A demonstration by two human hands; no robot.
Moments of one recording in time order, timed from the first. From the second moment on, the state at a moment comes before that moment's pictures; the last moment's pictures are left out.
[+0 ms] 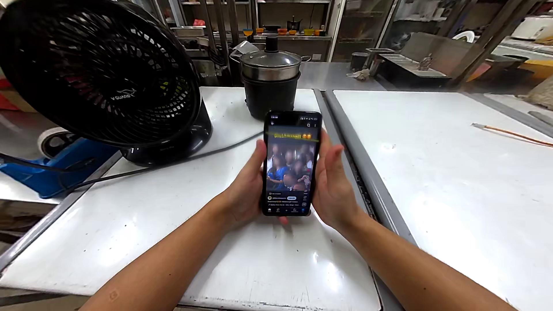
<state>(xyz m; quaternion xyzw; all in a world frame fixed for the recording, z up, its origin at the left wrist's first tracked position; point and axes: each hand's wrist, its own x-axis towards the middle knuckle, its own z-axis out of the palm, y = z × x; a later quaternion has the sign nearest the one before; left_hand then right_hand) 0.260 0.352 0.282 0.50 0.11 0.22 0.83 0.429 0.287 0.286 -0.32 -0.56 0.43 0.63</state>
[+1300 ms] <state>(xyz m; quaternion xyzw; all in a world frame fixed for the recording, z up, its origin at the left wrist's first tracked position) 0.260 0.353 0.281 0.50 0.10 0.23 0.83 0.428 0.288 0.285 -0.34 -0.56 0.42 0.63</state>
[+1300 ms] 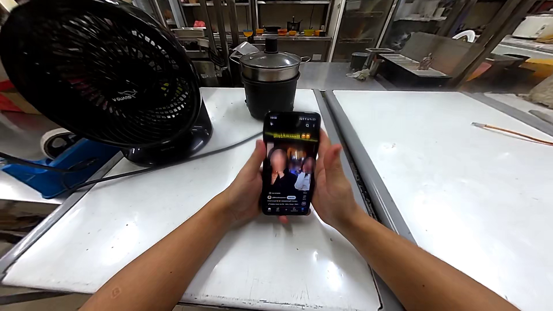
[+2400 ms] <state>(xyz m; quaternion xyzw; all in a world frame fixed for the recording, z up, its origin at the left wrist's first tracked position) 0.262 0.353 0.282 0.50 0.11 0.23 0.83 0.428 0.287 0.285 -0.32 -0.56 0.44 0.63</state>
